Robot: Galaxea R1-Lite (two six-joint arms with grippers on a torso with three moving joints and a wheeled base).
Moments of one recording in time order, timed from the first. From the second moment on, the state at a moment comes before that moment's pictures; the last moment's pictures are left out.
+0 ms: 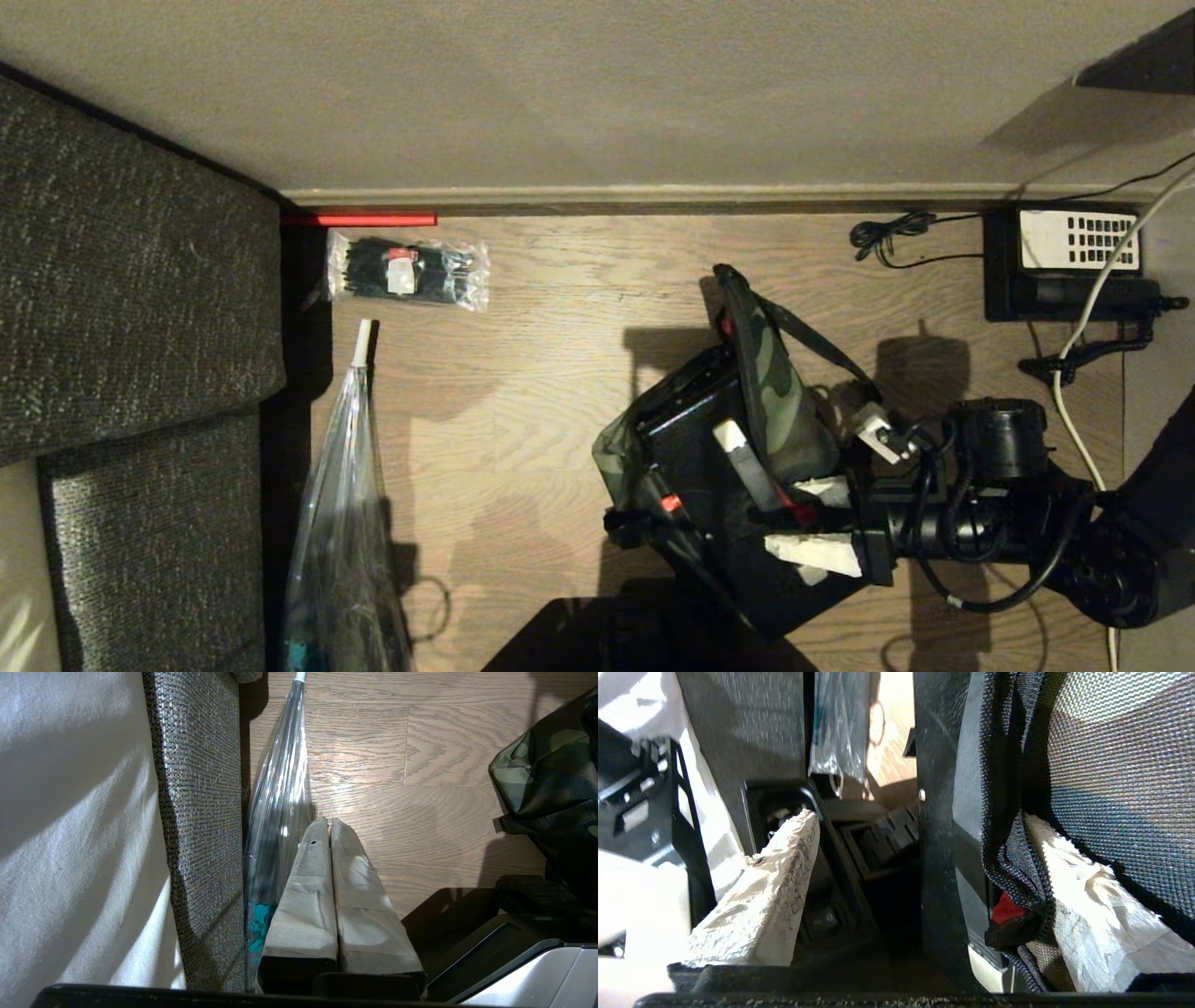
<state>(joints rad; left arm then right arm) 0.01 0.00 0.00 0.00 0.00 0.03 0.17 2.01 -0.48 -0.99 0.88 -0.20</state>
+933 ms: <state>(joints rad) 0.01 0.00 0.00 0.00 0.00 0.03 0.14 1.70 -0.34 -0.92 0.88 -0.02</state>
